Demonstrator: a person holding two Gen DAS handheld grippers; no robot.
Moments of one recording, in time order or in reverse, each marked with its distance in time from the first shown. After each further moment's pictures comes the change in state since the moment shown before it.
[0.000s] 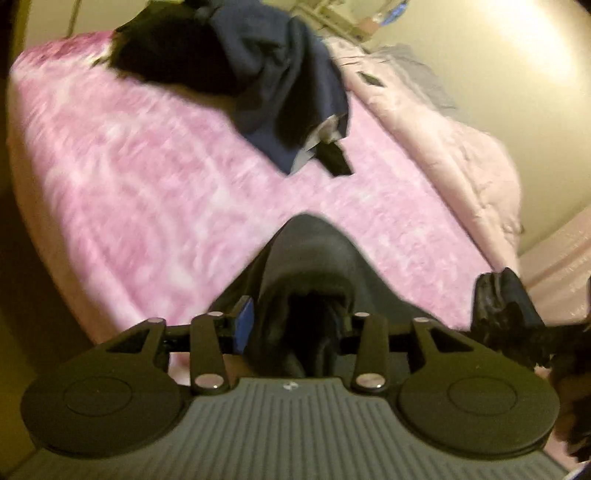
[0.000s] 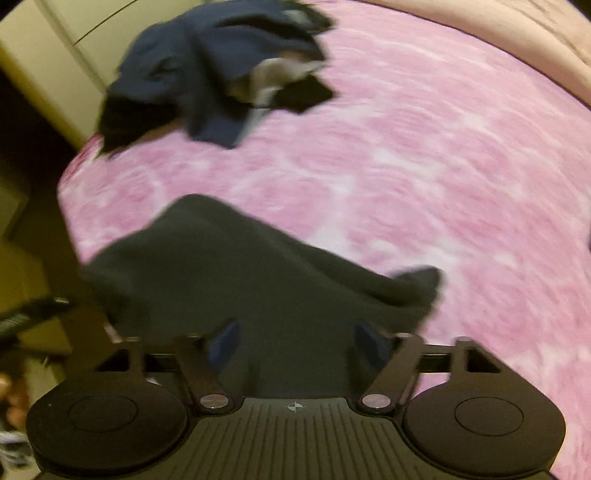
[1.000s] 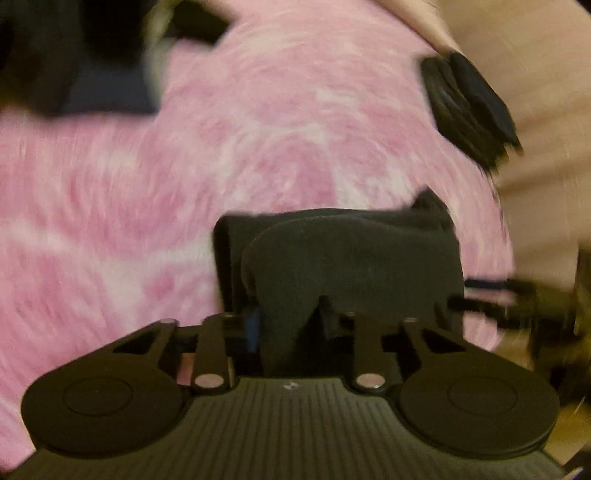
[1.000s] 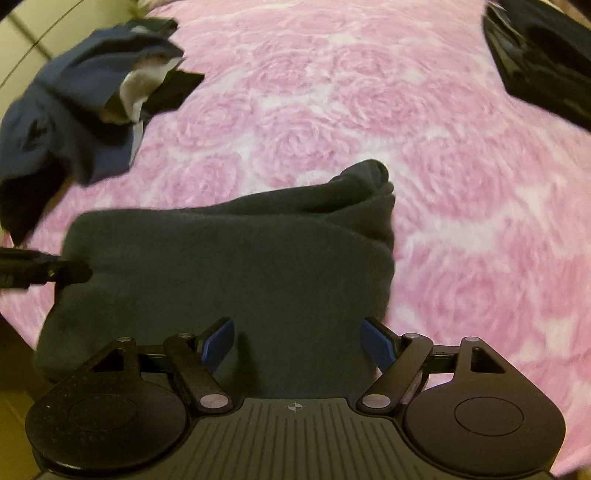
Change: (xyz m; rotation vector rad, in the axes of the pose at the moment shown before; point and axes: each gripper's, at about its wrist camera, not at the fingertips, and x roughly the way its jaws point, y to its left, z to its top) left arm 0.156 -0.049 0.125 0.719 0.653 -0.287; right arm 0.014 0.015 -0.034 0.502 -0.012 -0.182
